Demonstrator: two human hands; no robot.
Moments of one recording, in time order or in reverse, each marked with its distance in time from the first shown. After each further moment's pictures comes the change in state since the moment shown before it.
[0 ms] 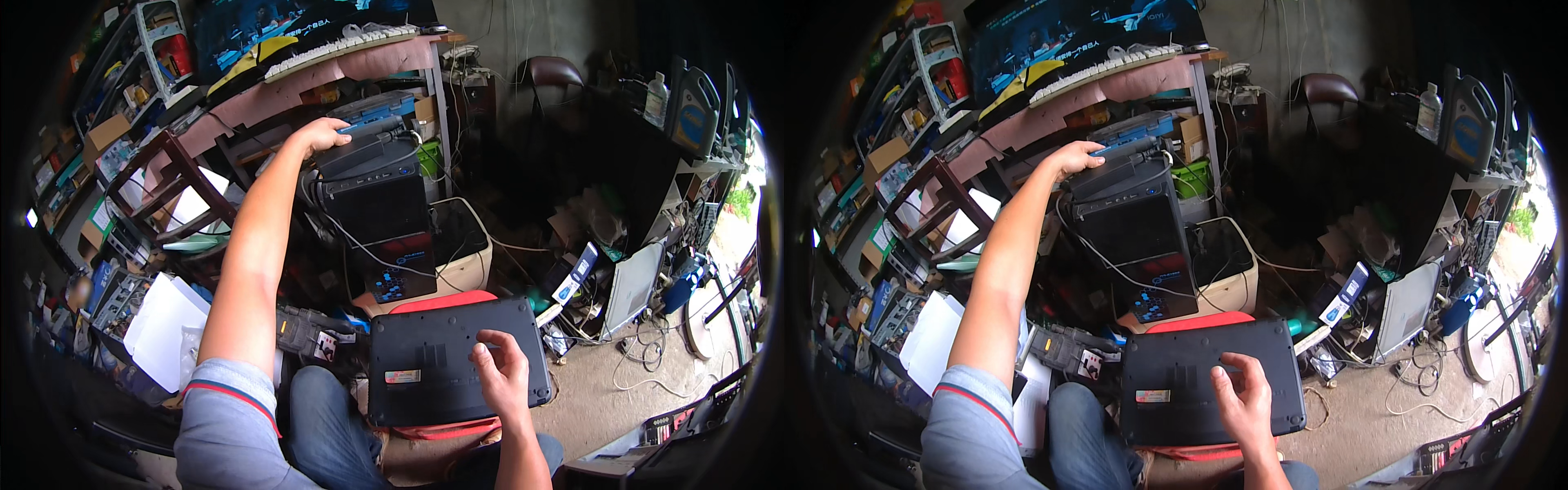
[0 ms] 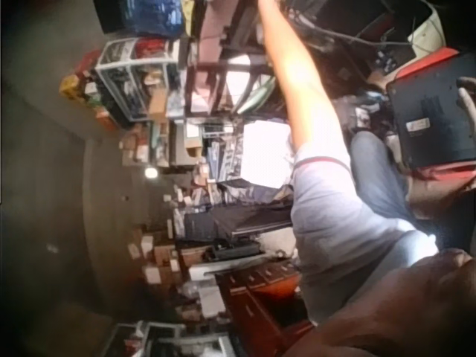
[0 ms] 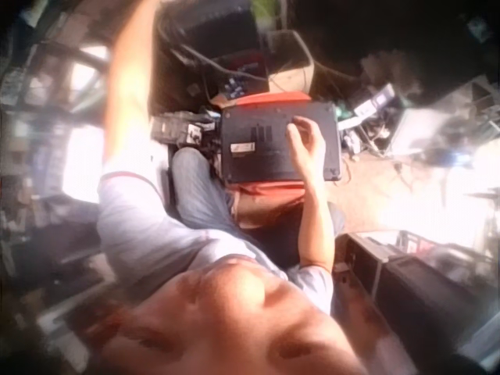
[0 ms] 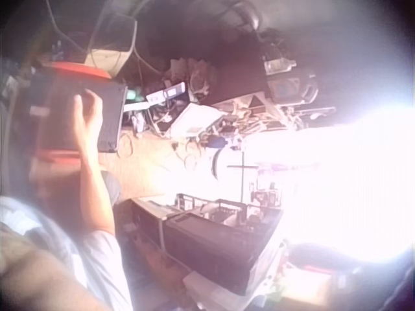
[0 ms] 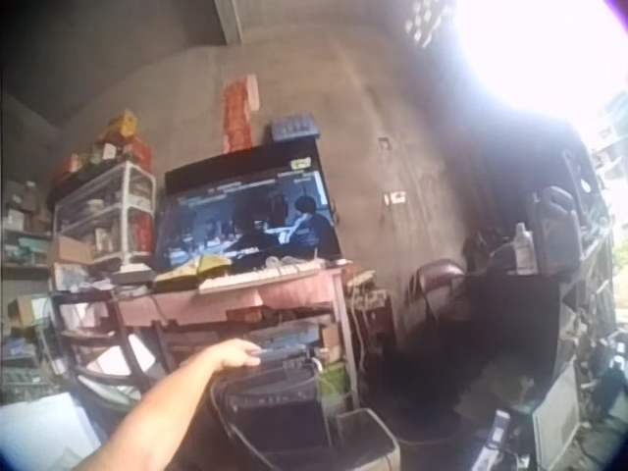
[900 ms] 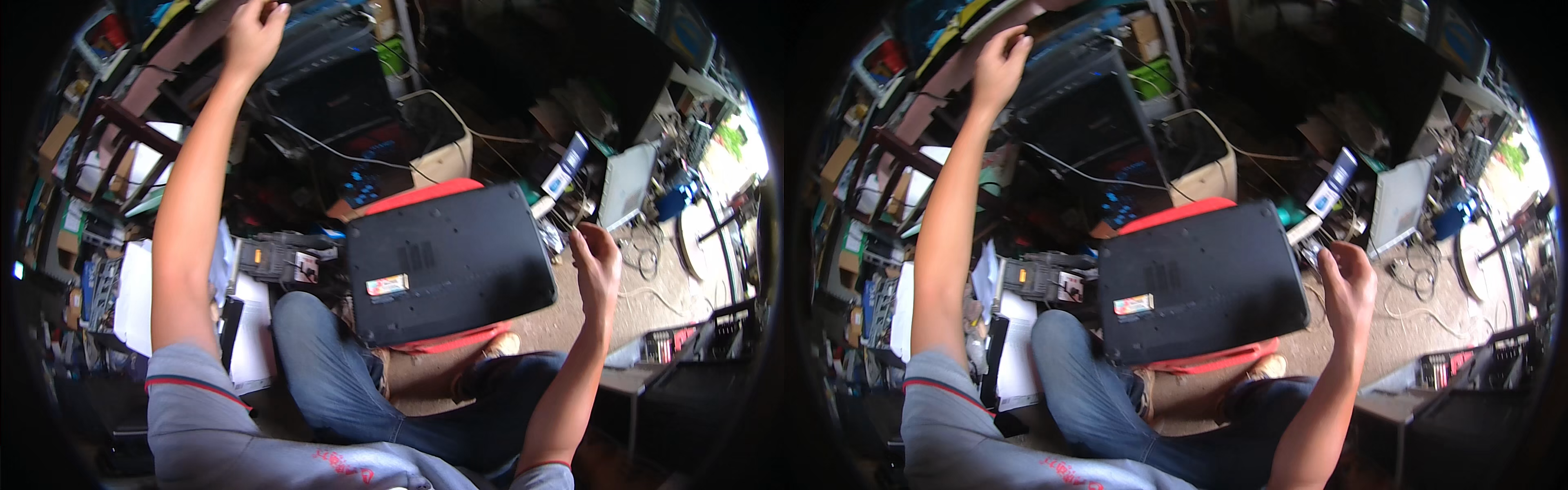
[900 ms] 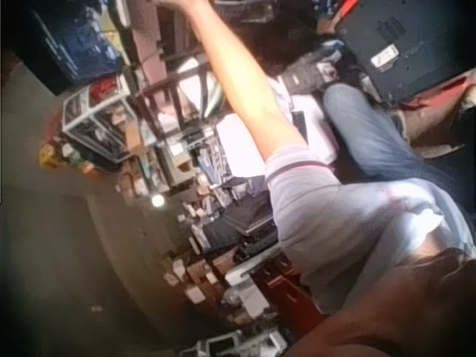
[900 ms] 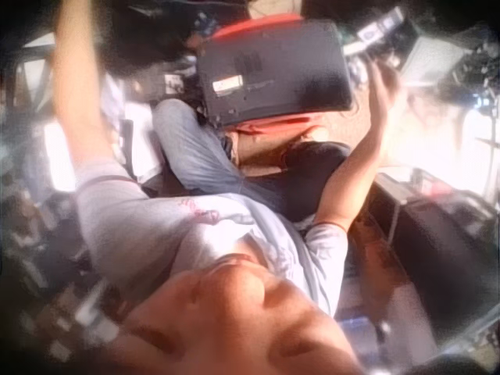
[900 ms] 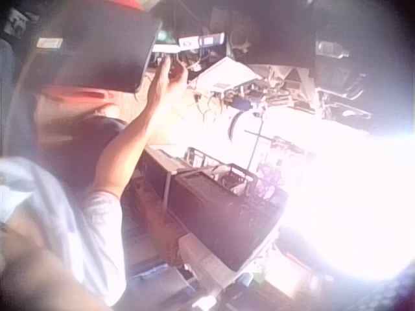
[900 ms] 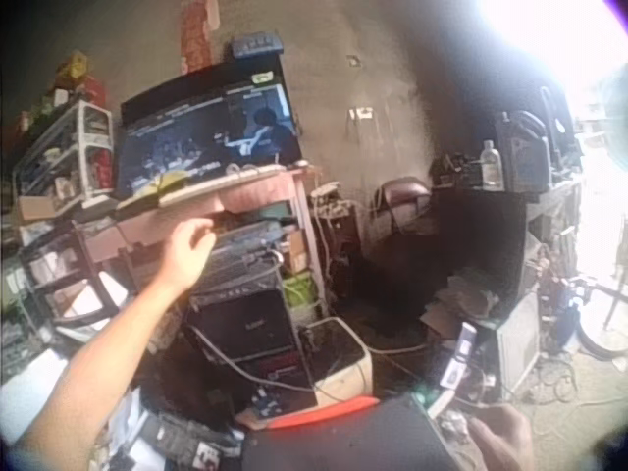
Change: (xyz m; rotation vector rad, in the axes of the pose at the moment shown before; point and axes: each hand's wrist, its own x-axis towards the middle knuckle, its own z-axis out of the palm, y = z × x) left_hand -0.061 0.015 0.022 0.163 0.740 0.876; right_hand 0.014 0.013 -0.124 -0.307 0.353 0.098
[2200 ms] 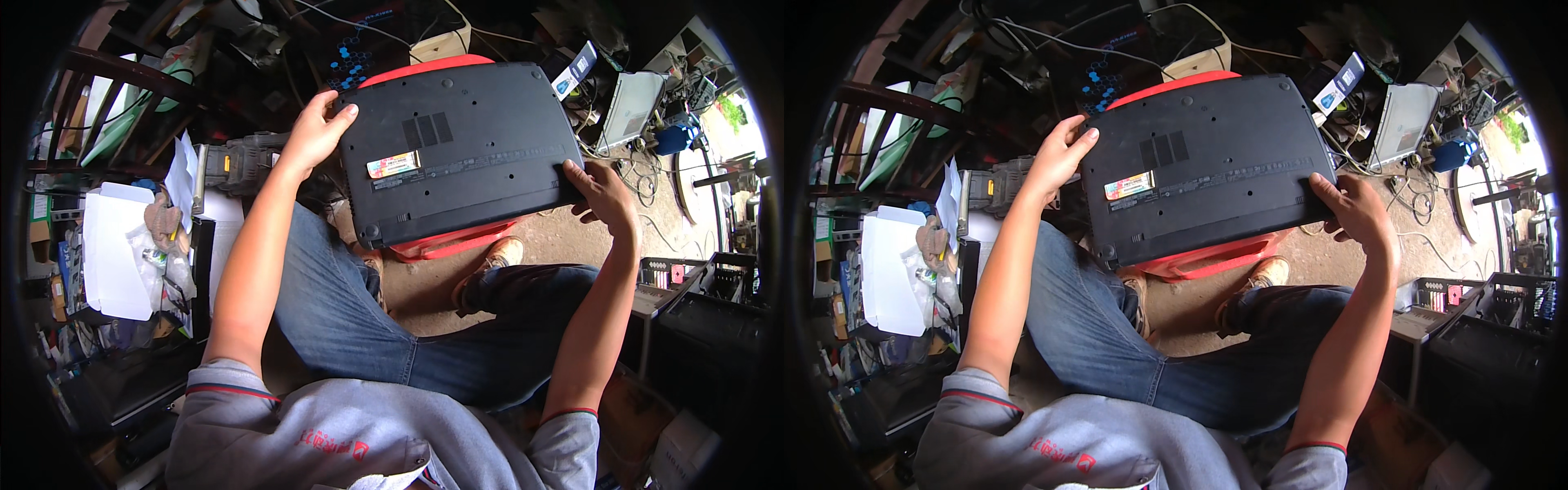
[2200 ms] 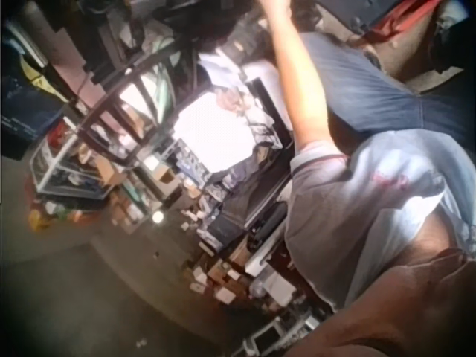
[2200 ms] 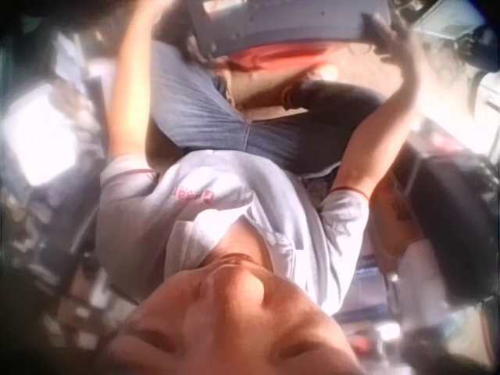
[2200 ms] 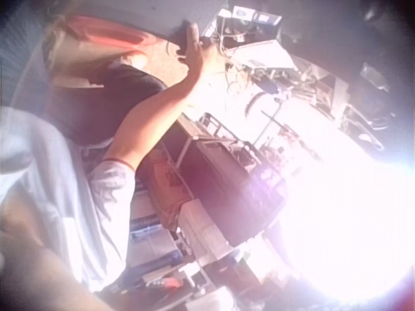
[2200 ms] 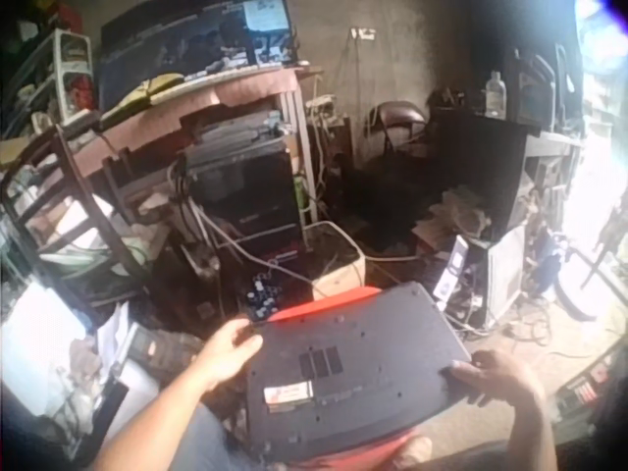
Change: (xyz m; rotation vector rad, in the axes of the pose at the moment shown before) left_hand -0.306 0.142 0.012 -0.413 -0.586 -1.023; right_hand -0.031 0.000 0.004 -0.547 -0.419 0.338
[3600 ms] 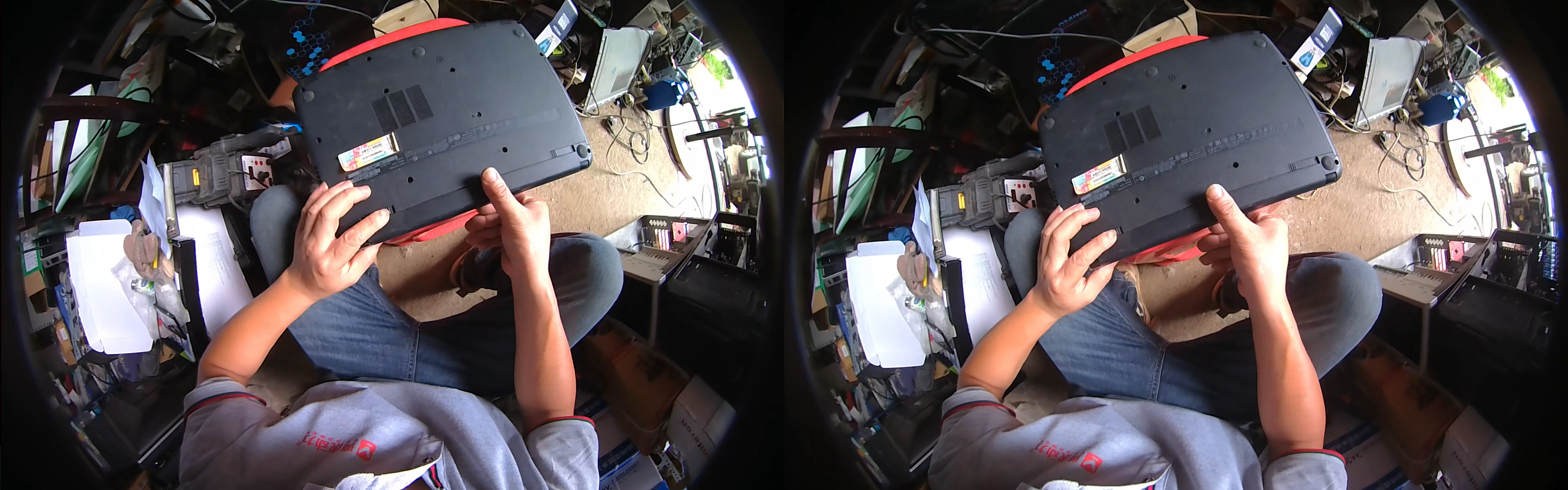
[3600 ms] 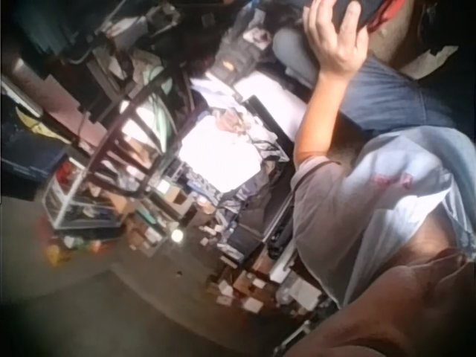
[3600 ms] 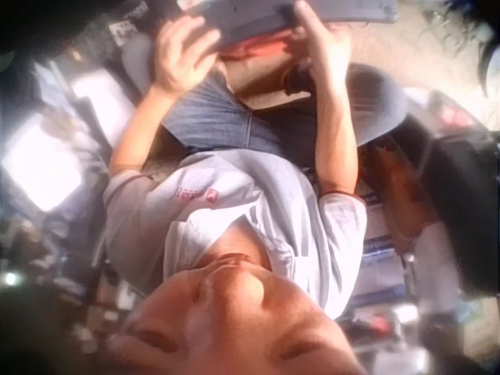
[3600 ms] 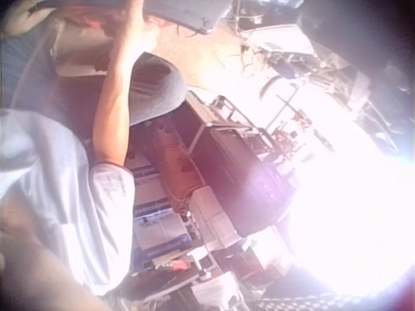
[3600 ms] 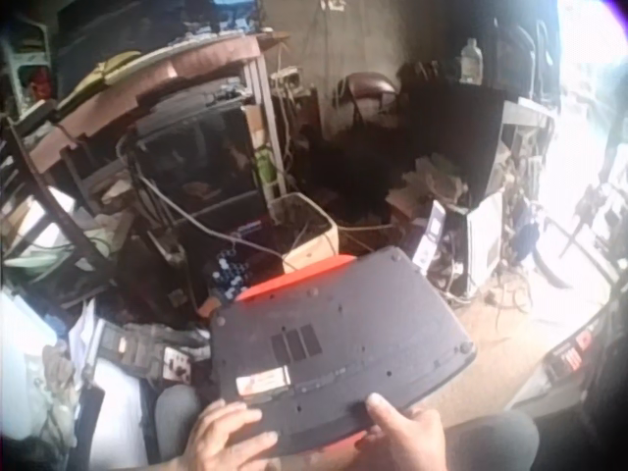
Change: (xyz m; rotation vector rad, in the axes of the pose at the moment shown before) left_hand -0.133 0.006 0.022 0.377 -0.083 0.913; right_hand -0.061 -0.018 0.129 0.847 0.055 0.250
